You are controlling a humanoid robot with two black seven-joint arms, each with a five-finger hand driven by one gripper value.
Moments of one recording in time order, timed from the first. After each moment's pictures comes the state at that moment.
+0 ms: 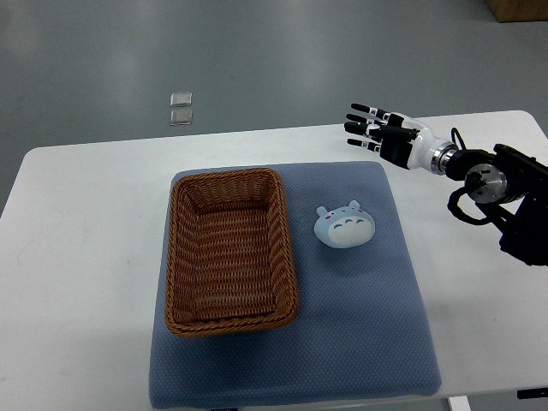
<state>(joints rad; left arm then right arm) 0.04 0.00 -0.12 -0.15 0.06 -0.04 0.05 0.86 -0.26 0.63 0.57 -0.11 0.35 -0.02</state>
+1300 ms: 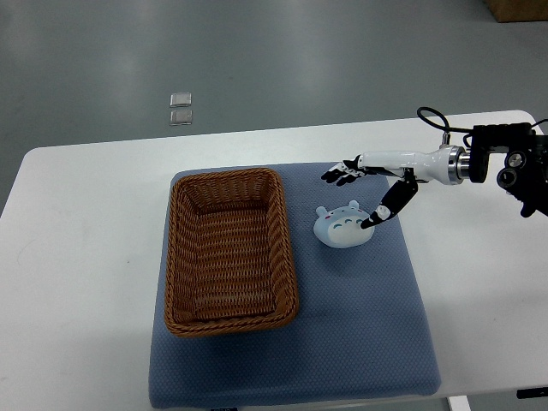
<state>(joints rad) 0.04 0.00 -0.12 -0.15 0.06 -0.04 0.05 0.87 -0.53 0.48 1.00 -1.37 0.53 0.36</state>
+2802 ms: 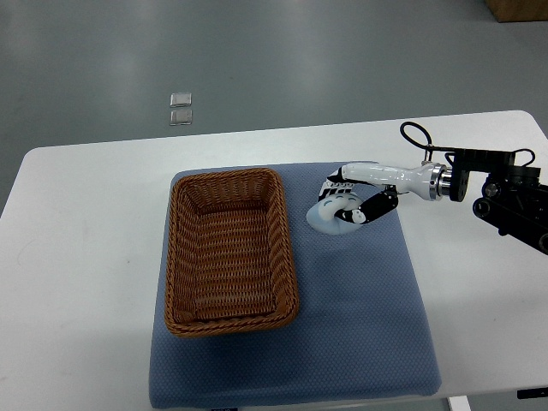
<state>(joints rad) 0.04 0.00 -0.12 -0.15 0.06 -0.04 0.05 0.84 -0.48 0.43 1.00 -1.41 0.27 0.49</state>
